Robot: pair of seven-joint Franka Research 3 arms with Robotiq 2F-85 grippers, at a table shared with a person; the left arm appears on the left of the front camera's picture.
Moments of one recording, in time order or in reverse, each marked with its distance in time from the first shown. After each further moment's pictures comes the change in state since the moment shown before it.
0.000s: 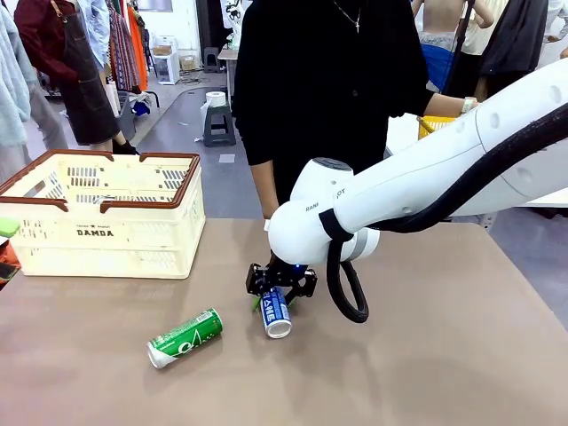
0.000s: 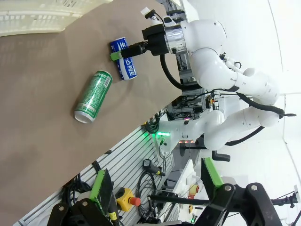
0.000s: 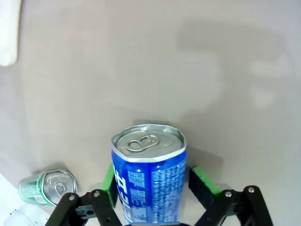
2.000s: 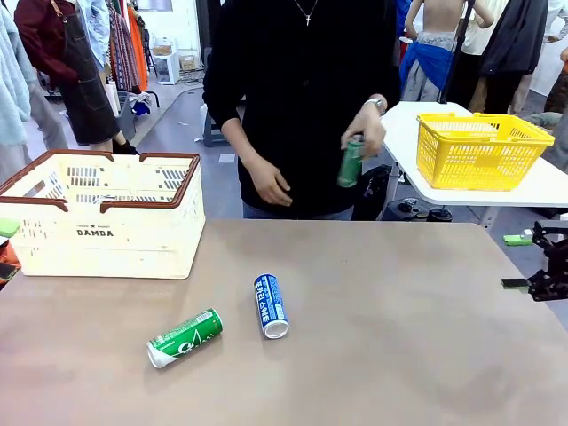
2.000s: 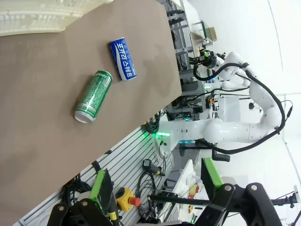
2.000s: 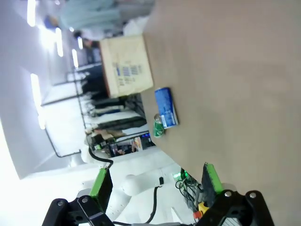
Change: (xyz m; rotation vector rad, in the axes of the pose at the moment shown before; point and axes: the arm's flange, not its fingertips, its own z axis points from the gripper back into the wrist) left arm 0.000 0.000 0.000 0.000 0.000 0.001; right arm -0.169 -0.455 0.200 0.996 -0.209 -0.427
